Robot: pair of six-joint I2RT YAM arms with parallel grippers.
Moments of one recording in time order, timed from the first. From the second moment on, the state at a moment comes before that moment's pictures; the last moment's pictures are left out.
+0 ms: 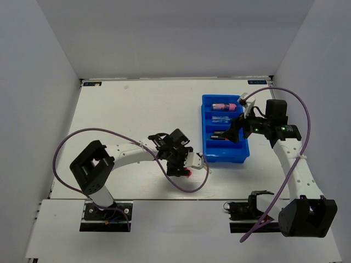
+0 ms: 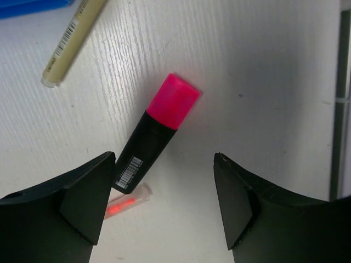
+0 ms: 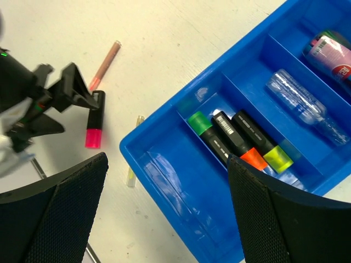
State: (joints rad) left arm -0.94 1.65 1.03 -0.50 0.36 0.76; right arm 0.04 1.09 0.99 -0.64 -0.81 -0.39
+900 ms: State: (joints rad) left arm -0.91 1.84 1.13 -0.45 0.39 0.83; right arm -0.10 1.09 0.99 -0.65 -1.01 -0.37
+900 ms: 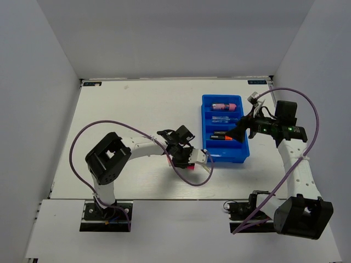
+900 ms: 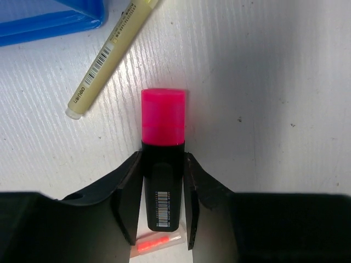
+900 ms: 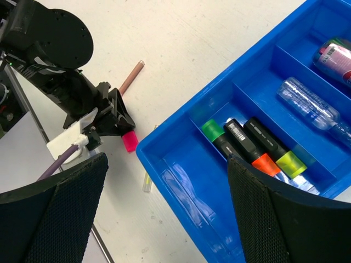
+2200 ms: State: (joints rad) left arm -0.87 2.13 1.78 -0.36 0.45 0.69; right arm -0.18 1.00 0.92 -0.55 -0.92 -0.22
